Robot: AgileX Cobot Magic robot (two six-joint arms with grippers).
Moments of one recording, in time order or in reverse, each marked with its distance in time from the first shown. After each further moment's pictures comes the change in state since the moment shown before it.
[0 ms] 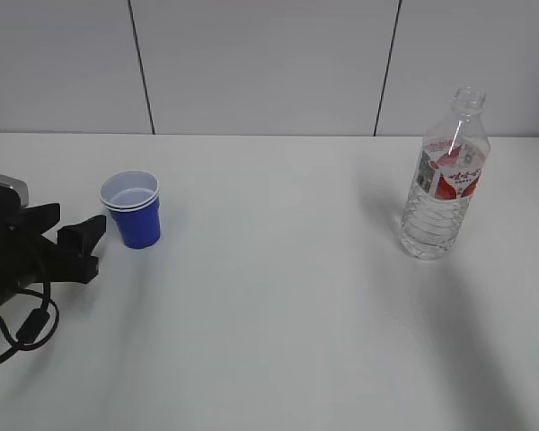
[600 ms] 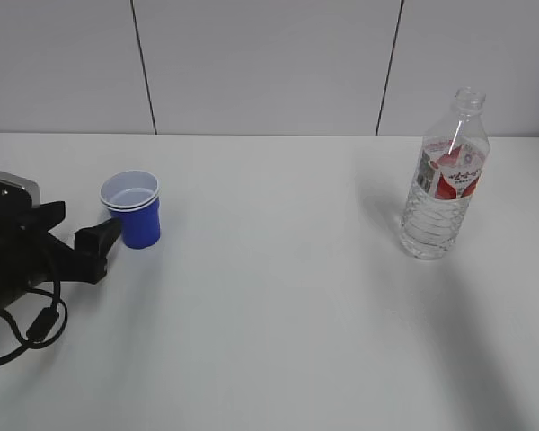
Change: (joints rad) left arm 0.000 0.037 -0.027 0.027 -0.006 -0.002; right arm 0.000 0.000 0.000 -0.001 -0.002 0.039
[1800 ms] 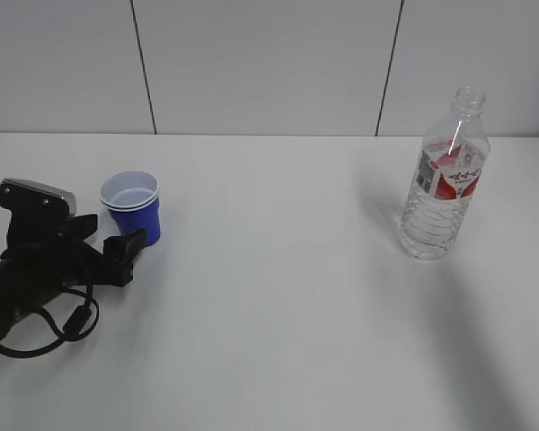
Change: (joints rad) left arm 0.000 0.172 -0.123 0.064 -0.004 -0.047; right arm 0.000 0.000 0.000 0.000 0.000 0.001
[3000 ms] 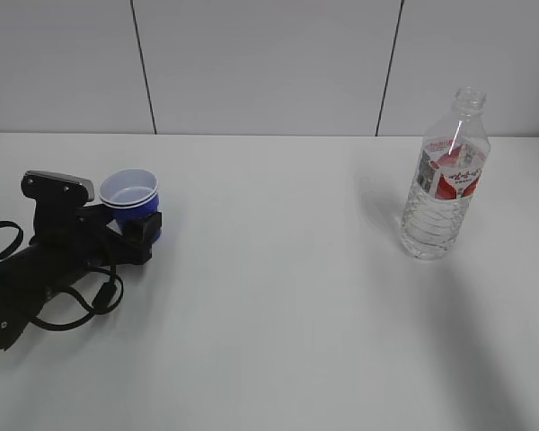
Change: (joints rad) left arm 0.000 0.115 -0.159 0.007 0.000 -0.086; right arm 0.000 0.000 0.000 0.000 -0.024 0.000
